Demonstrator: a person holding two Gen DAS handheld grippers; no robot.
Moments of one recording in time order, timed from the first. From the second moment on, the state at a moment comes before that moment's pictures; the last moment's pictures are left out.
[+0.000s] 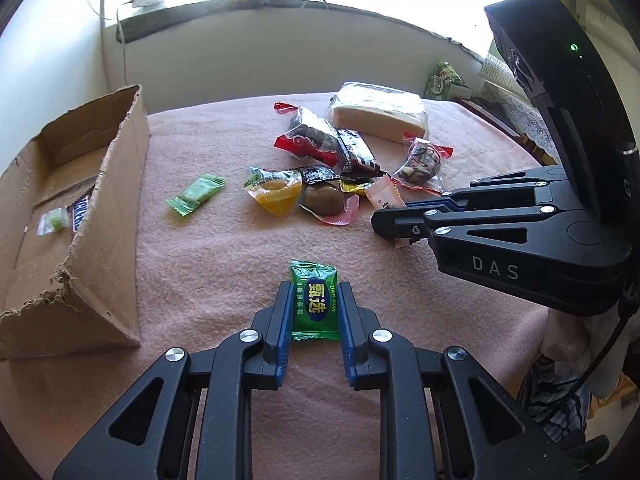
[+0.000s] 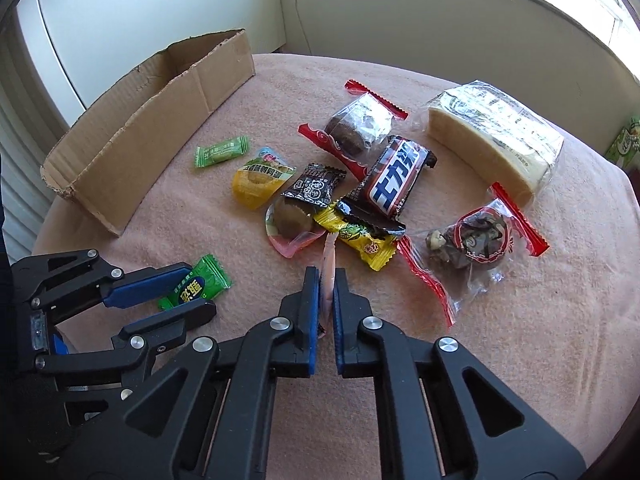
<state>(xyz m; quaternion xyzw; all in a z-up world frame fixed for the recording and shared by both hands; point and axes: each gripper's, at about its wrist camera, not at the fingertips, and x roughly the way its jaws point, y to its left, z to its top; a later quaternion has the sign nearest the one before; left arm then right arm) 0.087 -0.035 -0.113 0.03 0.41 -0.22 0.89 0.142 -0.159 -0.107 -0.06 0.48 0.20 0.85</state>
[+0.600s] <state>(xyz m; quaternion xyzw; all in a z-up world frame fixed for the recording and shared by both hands) 0.085 -0.013 -0.086 -0.02 0.38 -0.22 0.90 0.122 -0.176 -0.076 -0.02 0.45 0.21 0.87</state>
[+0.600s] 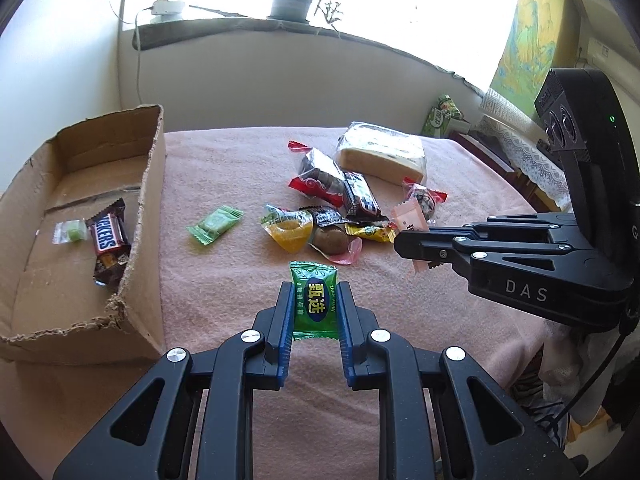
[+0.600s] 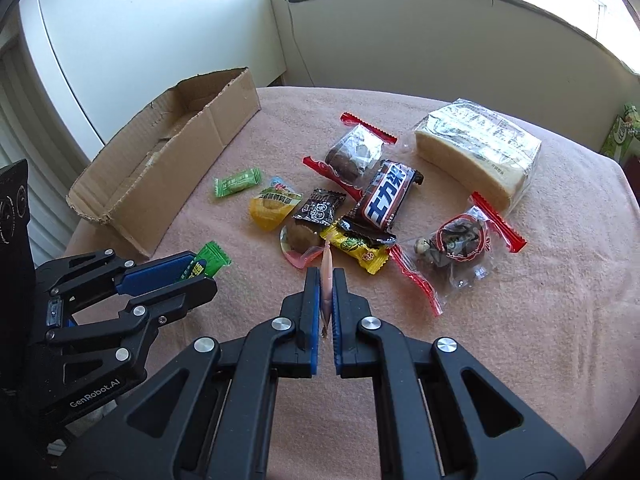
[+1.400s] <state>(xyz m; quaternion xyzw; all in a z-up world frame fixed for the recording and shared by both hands) 0.100 0.098 -0.050 -0.09 0.30 -0.09 0.95 0.135 -0.071 -0.018 -0.03 0.38 0.31 0.87</state>
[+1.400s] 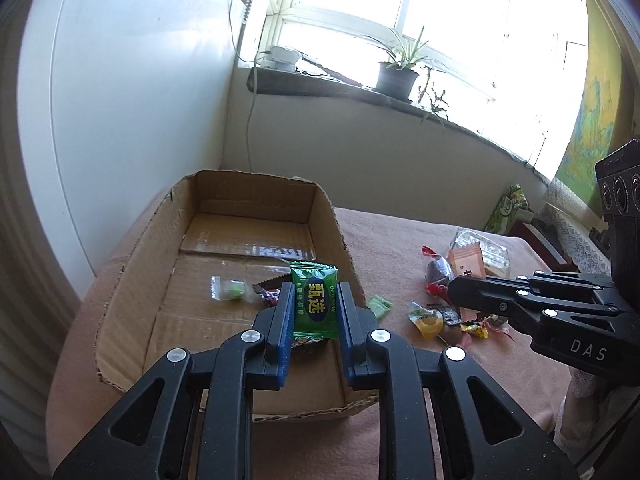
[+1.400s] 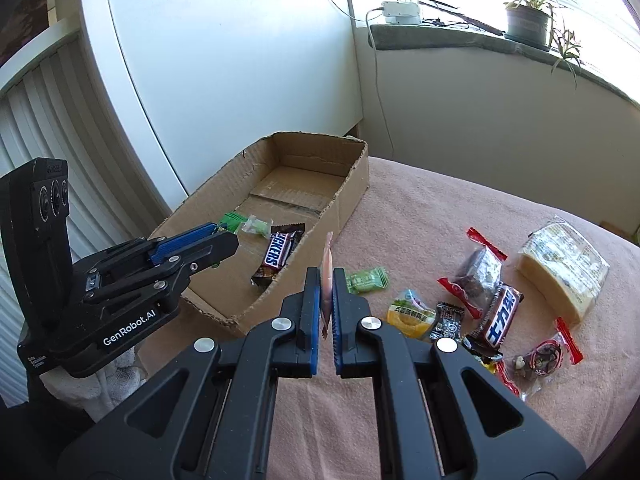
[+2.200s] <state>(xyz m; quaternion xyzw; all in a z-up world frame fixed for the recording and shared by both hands) 0.114 0.146 -0.058 -0.09 0.31 -0.02 0.94 0.151 0.019 -0.047 -0.06 0.40 0.38 0.83</state>
